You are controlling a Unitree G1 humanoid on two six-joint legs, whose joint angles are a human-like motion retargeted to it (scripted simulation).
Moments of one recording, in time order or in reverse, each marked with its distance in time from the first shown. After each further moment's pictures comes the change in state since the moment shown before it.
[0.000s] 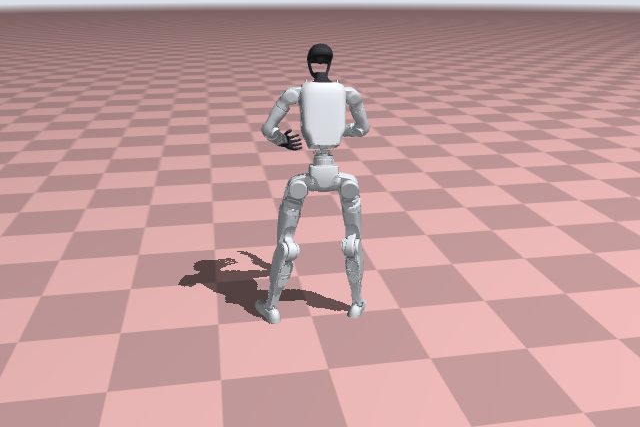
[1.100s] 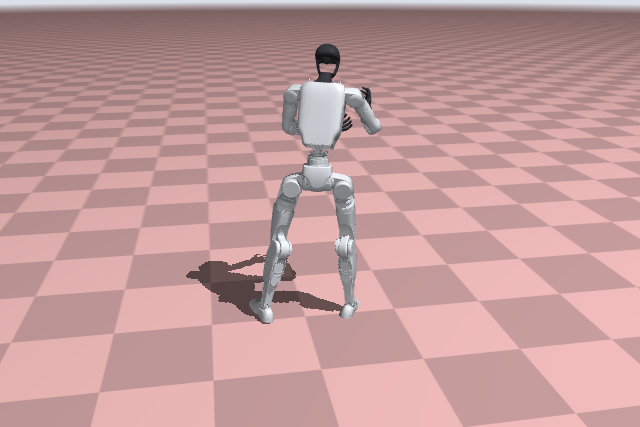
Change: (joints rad) left arm -0.328 -0.329 -0.102 0.023 -0.315 0.035 -0.009; right arm -0.162 -0.122 -0.338 -0.048 0.367 -0.112 0.075; waist -0.260 0.016 0.050; left_leg 0.036 0.014 0.062 0.074 -0.048 0.066; right_leg 0.004 0.026 0.082 -0.012 0.040 0.000
